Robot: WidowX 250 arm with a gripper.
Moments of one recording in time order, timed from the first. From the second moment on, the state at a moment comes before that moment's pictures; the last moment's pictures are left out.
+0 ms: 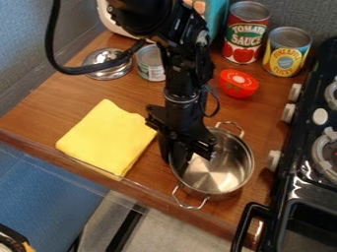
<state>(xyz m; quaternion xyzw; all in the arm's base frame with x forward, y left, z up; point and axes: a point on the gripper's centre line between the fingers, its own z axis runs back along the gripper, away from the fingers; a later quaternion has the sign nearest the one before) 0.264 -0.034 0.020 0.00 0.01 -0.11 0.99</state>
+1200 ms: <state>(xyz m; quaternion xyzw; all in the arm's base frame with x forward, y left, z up) 0.298 0.114 0.096 -0.01 -0.02 0.03 1.00</state>
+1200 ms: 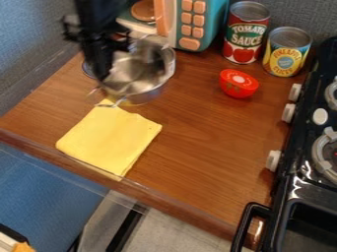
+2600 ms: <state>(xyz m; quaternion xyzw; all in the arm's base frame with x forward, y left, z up) 0.255 0.235 0.041 0.07 0.02 0.06 1.00</state>
